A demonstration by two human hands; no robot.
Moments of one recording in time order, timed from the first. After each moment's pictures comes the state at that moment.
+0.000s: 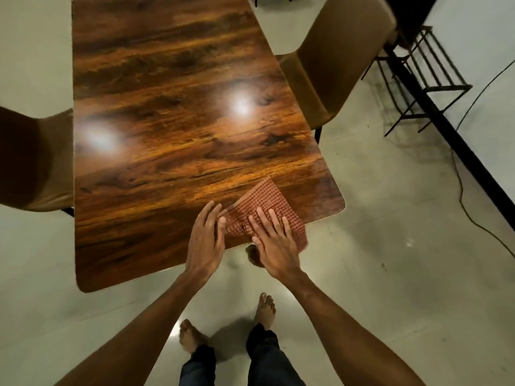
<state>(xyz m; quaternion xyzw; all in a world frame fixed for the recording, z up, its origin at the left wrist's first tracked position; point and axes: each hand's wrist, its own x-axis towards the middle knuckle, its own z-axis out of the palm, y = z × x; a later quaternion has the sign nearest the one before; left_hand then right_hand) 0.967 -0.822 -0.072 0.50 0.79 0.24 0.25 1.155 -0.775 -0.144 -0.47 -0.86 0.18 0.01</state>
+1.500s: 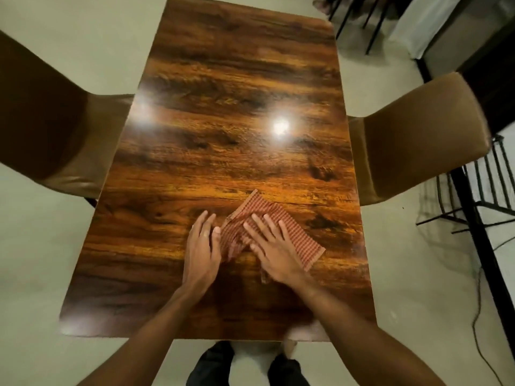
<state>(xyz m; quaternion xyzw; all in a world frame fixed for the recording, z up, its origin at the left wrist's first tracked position) 0.858 -0.711 -0.096 0.32 0.85 0.34 0.23 1.020 -0.572 -0.132 -0.26 -0.95 0.14 -0.11</state>
